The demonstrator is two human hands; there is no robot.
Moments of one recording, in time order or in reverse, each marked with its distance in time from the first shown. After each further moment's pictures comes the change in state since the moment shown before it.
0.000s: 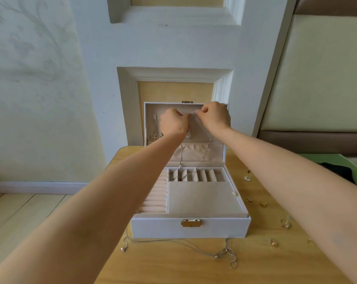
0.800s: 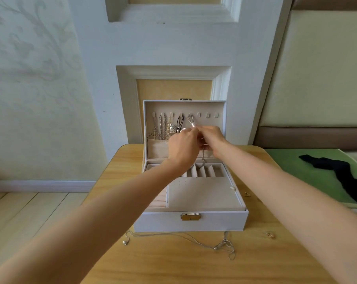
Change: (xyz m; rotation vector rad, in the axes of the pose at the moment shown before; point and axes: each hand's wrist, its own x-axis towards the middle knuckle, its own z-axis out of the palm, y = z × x) left_hand -0.056 -0.034 0.009 0.610 -0.077 0.675; right_hand -0.049 0.017 0.013 0.772 -0.334 0.472
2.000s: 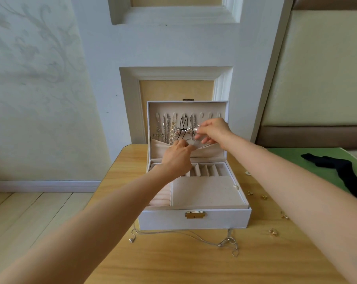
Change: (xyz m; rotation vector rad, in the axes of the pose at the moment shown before) left_hand -0.025 -0.026 -0.006 0.028 -0.406 0.048; right_hand 0.006 -0.017 -0.011 -0.403 -0.010 -0.090
